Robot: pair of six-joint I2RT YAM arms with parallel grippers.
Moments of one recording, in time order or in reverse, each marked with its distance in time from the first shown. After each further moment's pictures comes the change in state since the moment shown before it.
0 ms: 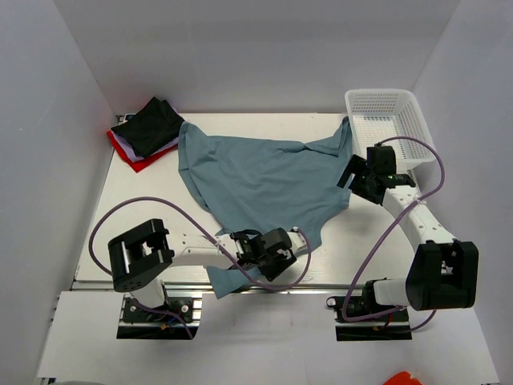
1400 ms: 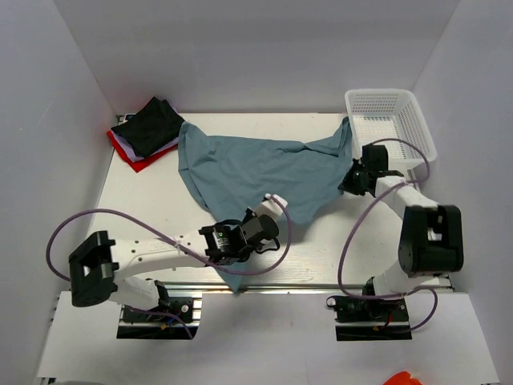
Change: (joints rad) left arm 0.004 -0.276 0.032 -0.132 -0.565 -0.110; right arm -0.039 0.264 0.000 0.219 -0.149 0.031
